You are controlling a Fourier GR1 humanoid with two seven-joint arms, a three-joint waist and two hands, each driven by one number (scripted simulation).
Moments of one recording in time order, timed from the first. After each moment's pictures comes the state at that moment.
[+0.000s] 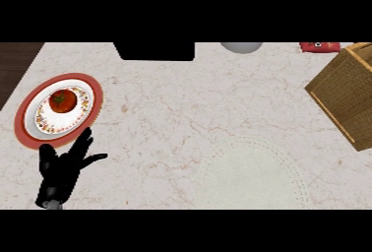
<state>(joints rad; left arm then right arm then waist) 0.07 0.30 -0.11 -1.46 0.18 0.10 0.22 -0.42 -0.98 -0.34 -1.35 -0.26 0.36 0.15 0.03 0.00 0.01</state>
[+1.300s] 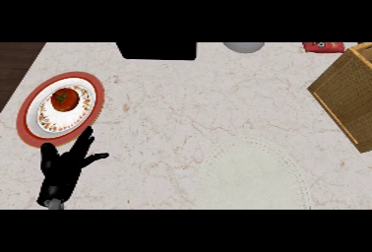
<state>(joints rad) 0.07 0.28 -0.09 -1.46 0.16 0.09 0.23 -0.65 -0.97 -0.22 -0.63 0.12 0.26 -0.40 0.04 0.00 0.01</state>
